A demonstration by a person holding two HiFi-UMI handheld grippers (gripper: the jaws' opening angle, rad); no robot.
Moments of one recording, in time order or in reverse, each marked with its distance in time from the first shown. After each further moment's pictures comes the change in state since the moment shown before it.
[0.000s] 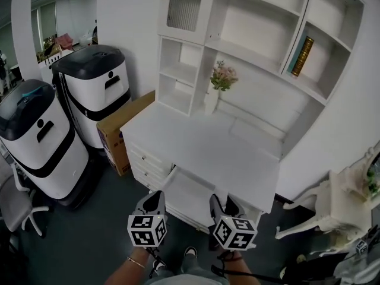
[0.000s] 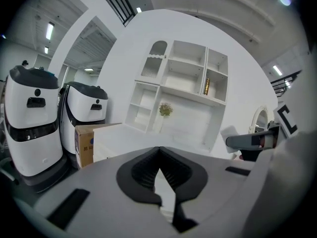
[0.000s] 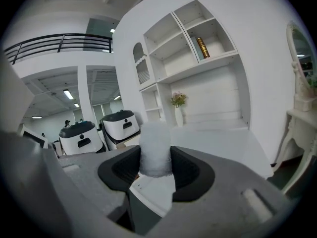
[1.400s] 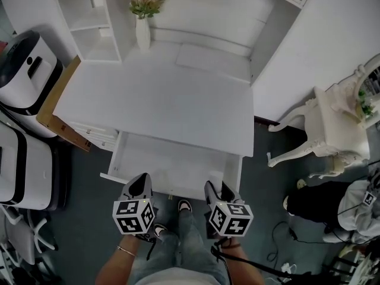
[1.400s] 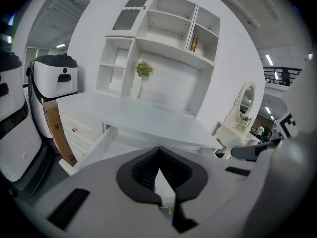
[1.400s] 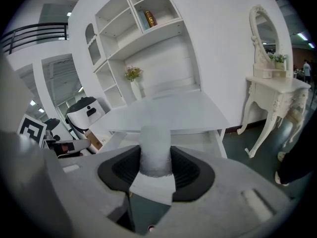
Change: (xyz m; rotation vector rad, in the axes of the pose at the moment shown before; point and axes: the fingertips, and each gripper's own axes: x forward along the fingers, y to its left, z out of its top) left arm 0.109 -0.084 -0.139 0.097 0.356 -0.170; right arm -0.030 -0.175 -0.145 0.257 0.222 -0.305
